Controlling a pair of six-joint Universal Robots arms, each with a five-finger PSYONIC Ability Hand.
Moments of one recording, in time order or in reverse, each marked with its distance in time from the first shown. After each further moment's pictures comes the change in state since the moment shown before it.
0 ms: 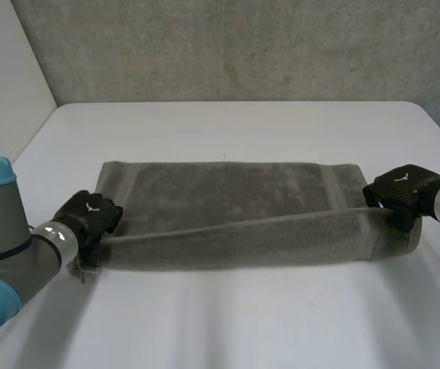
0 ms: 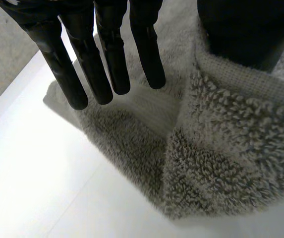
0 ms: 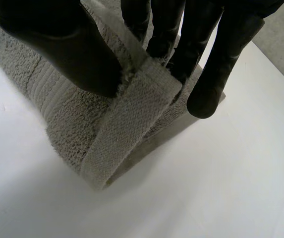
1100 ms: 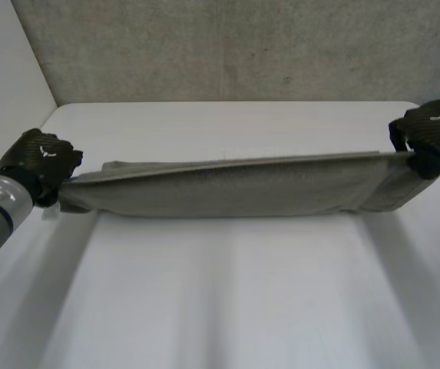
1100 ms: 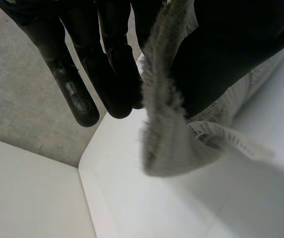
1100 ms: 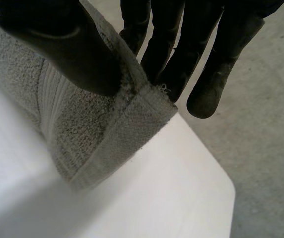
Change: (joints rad) left arm 0.084 0.241 0.039 -0.008 0.031 0.120; right arm -0.009 -0.254 0.014 -0.121 -0.011 0.110; left_hand 0.504 0.568 0.568 0.568 0.544; right_hand 0.000 0.000 0.000 0.000 0.000
